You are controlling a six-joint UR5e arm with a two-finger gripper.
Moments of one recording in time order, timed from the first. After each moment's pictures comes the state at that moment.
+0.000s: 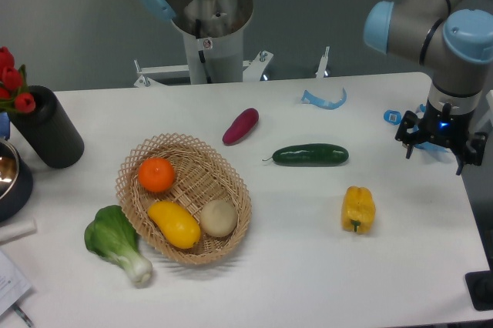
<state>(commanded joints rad) 2.89 -2.03 -1.50 -0.94 1.47 1.40</state>
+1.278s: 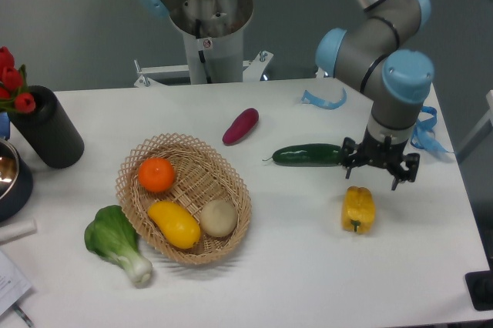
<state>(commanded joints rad) 2.77 -2.08 -1.68 -0.84 1.47 1.08</state>
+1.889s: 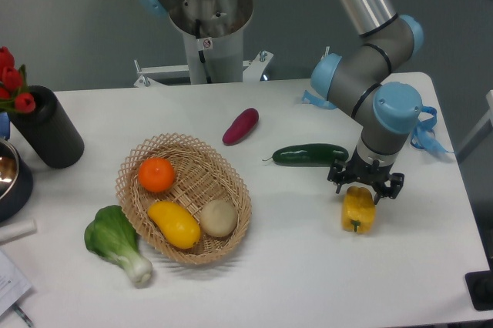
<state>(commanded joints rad) 2.76 -2.13 -1.67 -0.84 1.47 1.08</state>
